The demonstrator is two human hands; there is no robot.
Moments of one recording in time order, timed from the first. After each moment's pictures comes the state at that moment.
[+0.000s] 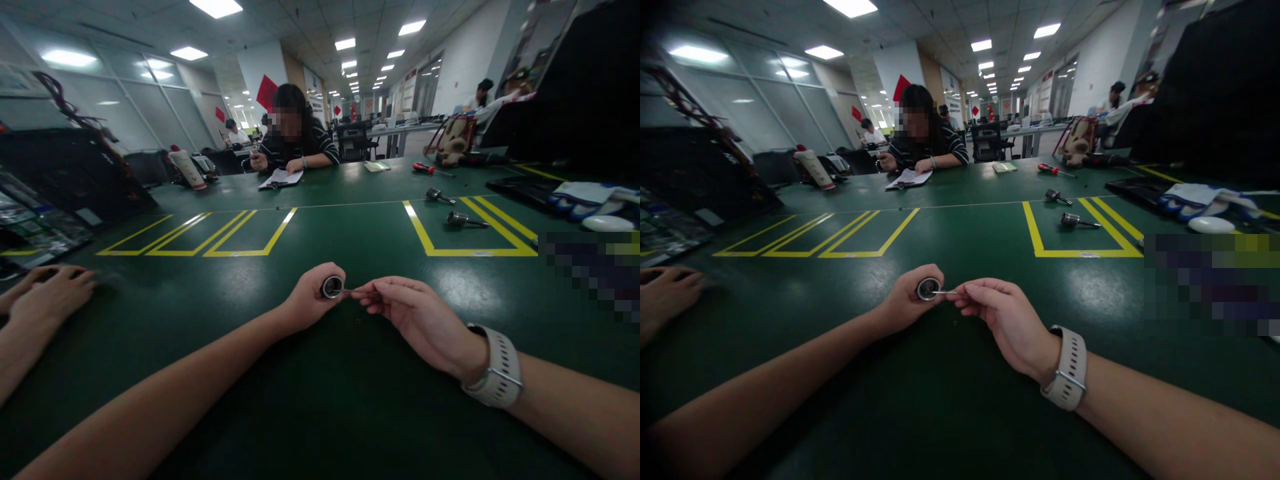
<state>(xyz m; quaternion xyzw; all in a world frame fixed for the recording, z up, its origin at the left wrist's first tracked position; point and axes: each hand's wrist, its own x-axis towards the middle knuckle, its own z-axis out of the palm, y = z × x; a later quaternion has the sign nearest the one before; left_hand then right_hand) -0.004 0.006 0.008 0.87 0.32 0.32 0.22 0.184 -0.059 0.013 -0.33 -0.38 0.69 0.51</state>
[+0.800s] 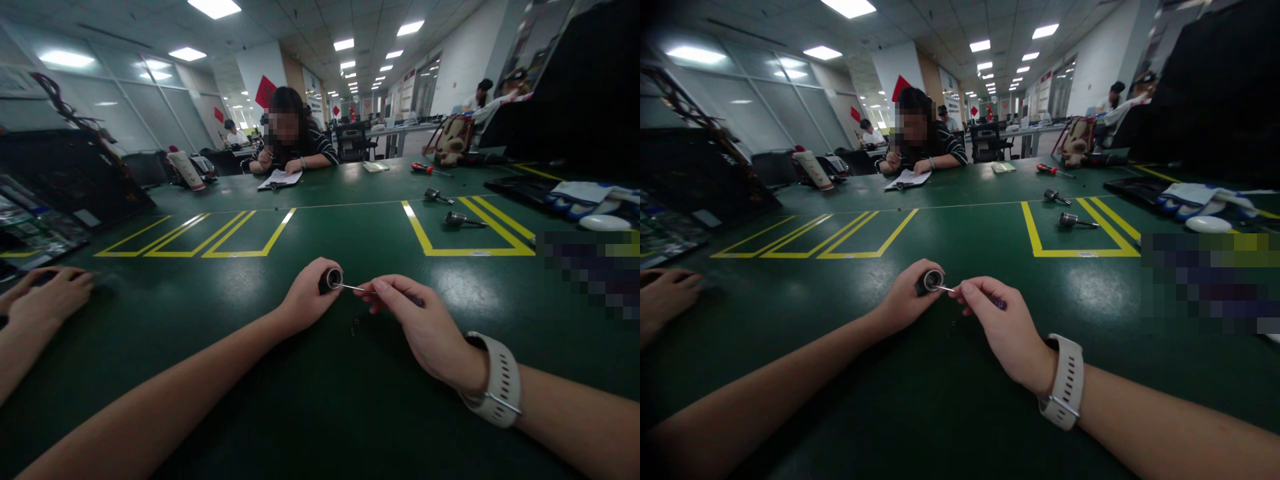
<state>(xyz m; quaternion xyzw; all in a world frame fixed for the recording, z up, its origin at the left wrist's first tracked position) -0.004 0.008 0.006 0.86 0.38 0.32 0.14 0.181 -0.067 0.013 -0.42 -0.52 0.52 0.53</state>
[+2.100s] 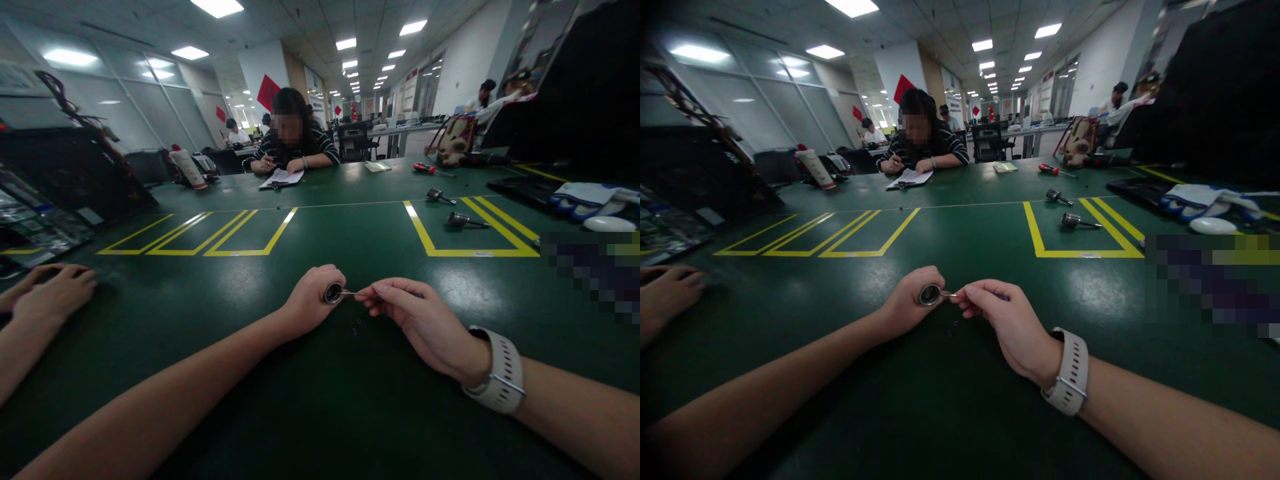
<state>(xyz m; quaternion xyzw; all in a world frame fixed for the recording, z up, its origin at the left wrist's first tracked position) -0.005 0.005 0.007 0.90 0.34 0.26 0.12 0.182 -0.062 0.014 -0.37 -0.44 0.63 0.52</state>
